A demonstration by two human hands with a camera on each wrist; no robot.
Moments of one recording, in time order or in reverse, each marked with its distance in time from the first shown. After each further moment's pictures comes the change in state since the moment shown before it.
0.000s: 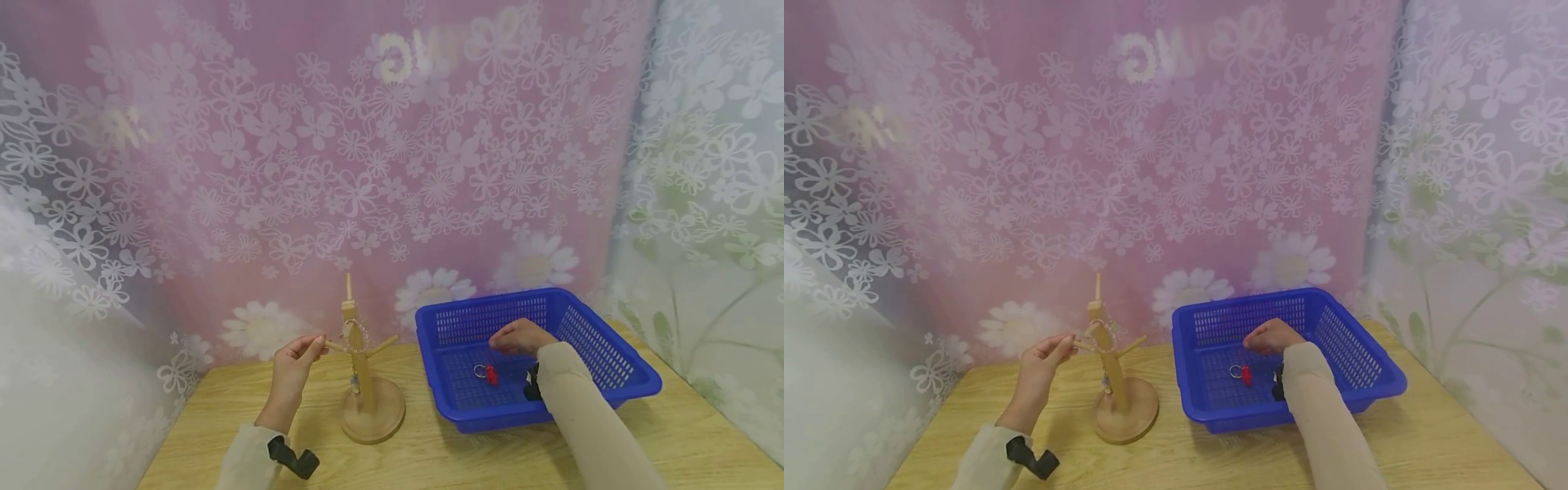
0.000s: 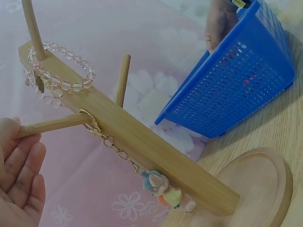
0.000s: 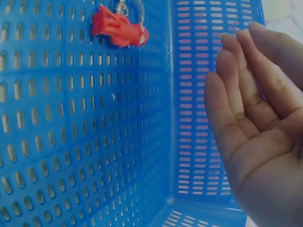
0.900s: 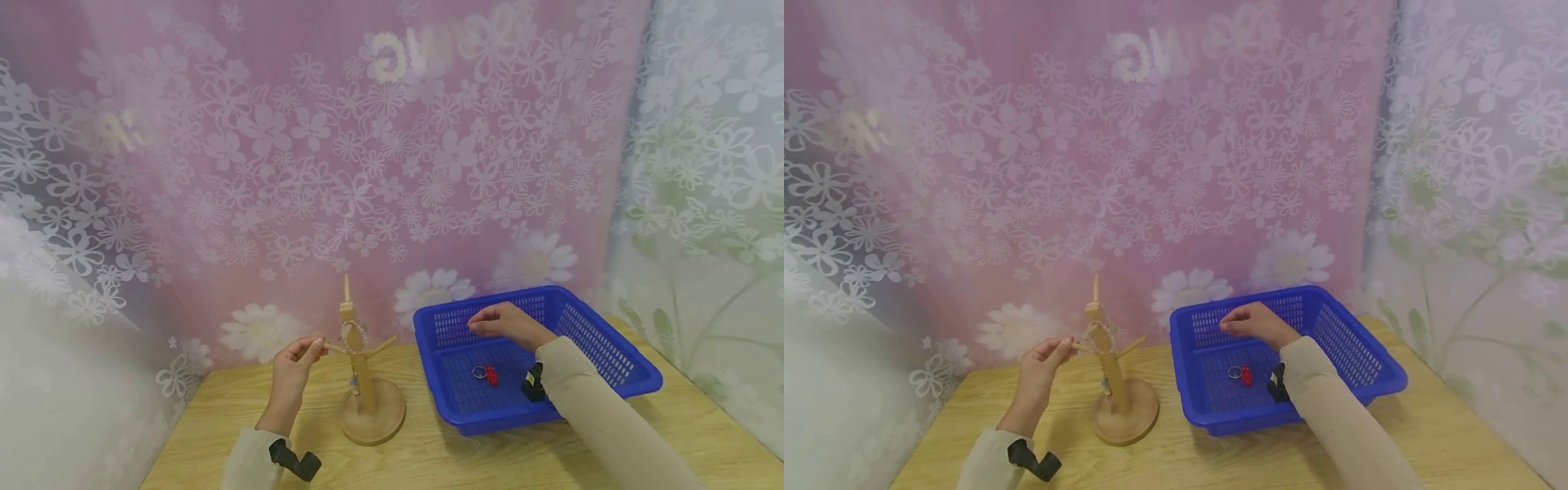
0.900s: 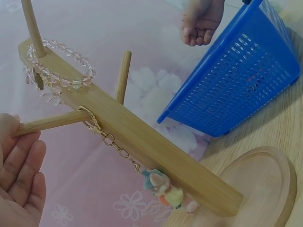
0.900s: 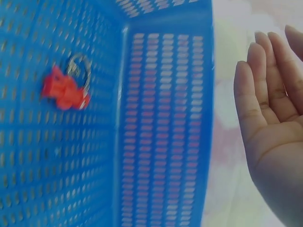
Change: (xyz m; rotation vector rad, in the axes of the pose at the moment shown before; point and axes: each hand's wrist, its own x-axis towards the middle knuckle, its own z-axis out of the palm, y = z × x) left_hand 0.001 -0.005 0.004 -0.002 0.020 0.056; right_hand -0.005 -0.037 0.004 0.037 -0.049 -0.244
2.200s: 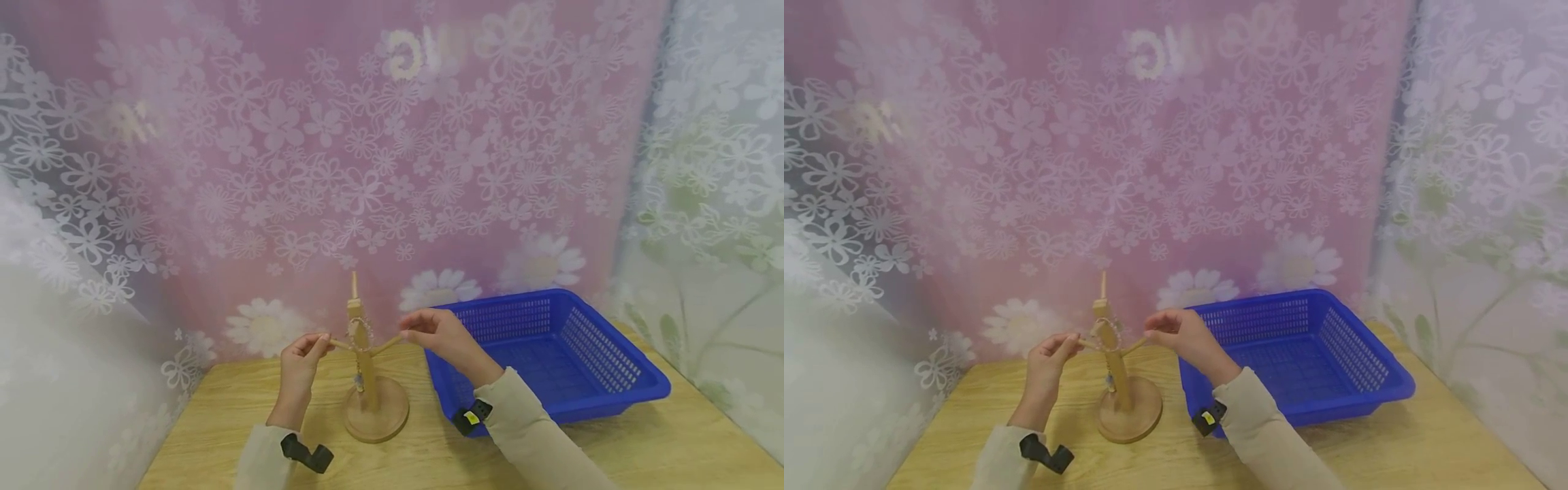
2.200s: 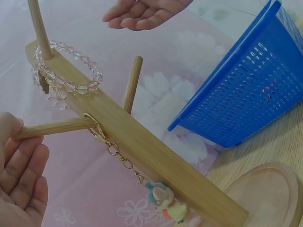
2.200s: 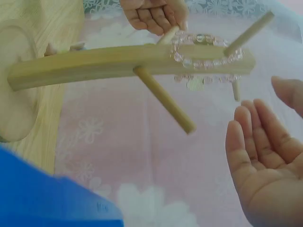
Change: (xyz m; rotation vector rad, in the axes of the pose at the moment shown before) left_hand 0.002 -0.001 0.005 -0.070 0.057 -0.018; right_hand 0.012 -0.097 0.118 0.145 0.094 -0.203
